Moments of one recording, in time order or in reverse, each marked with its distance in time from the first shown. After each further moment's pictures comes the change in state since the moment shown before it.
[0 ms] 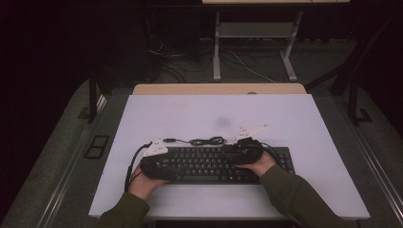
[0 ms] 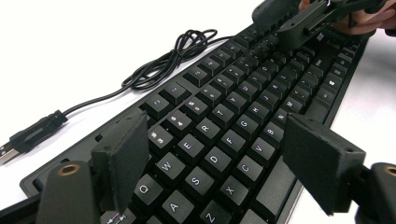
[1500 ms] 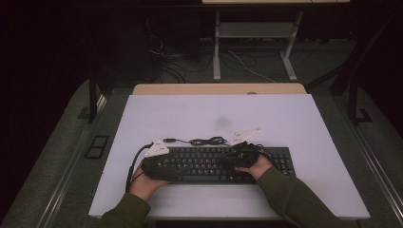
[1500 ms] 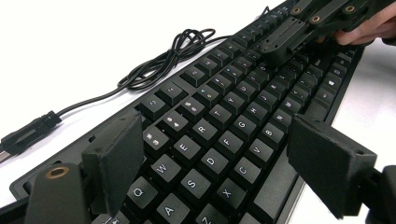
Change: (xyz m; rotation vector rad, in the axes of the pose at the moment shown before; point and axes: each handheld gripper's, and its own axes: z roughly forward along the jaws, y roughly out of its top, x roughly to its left) left arm -0.002 0.000 0.004 0.000 -0.004 0.000; right arm 0.009 -0.005 0.013 0.089 0.015 -0.050
